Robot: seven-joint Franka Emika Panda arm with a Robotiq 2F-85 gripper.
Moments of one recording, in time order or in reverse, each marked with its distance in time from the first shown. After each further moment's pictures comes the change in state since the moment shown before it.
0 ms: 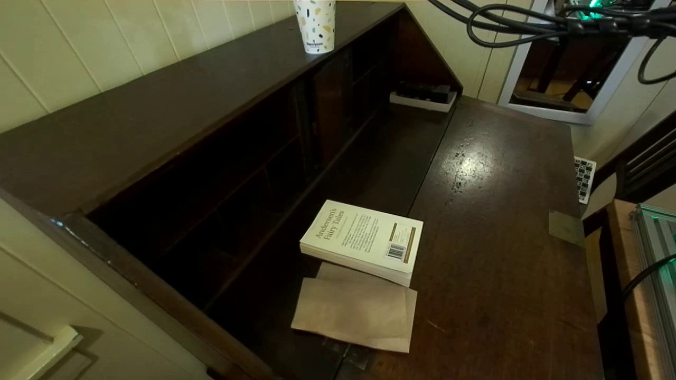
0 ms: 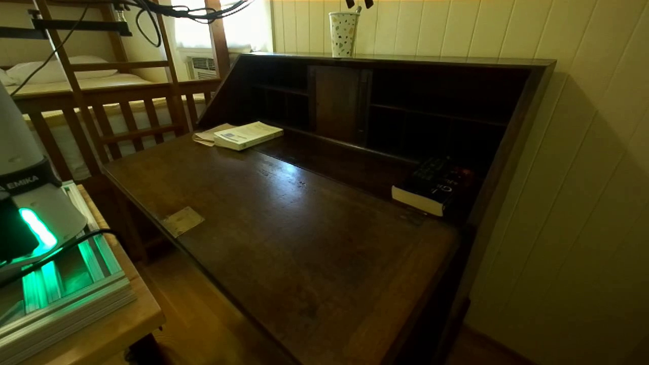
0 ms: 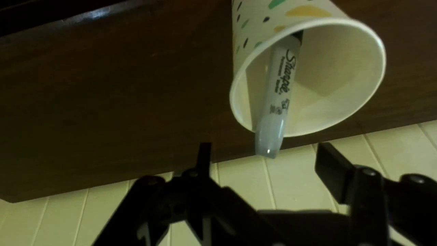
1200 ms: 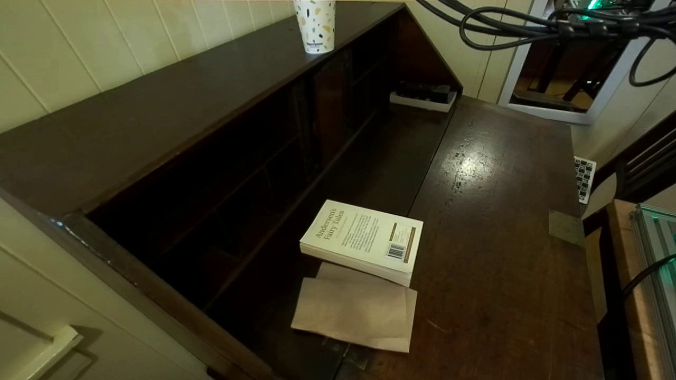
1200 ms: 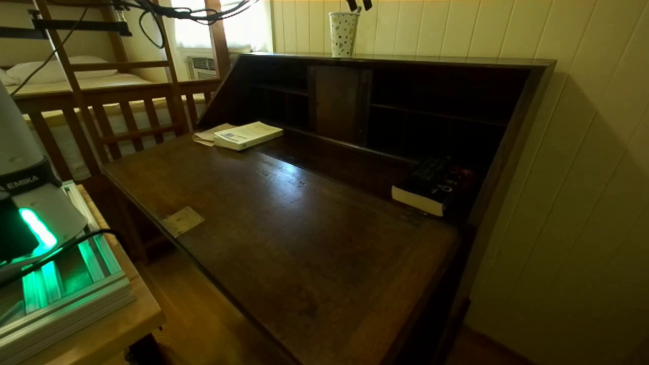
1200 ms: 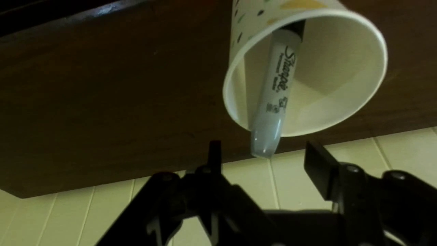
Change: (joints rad) arm 0.013 0.026 0.003 0.039 -0.078 -0.022 0.070
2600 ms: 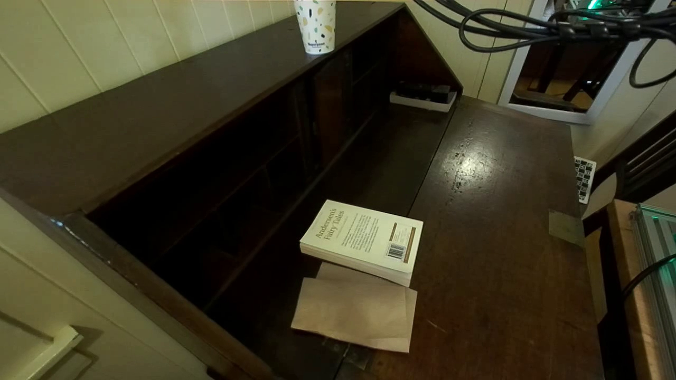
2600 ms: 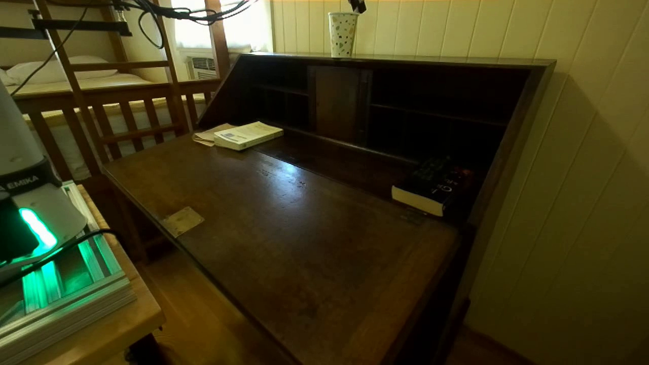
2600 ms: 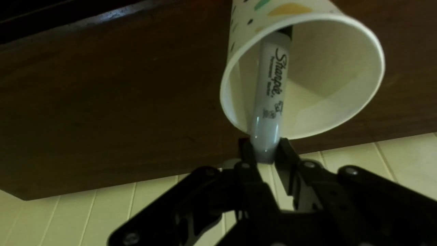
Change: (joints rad) arm 0.007 0.000 0.002 0.006 -0.028 -0.020 0.027
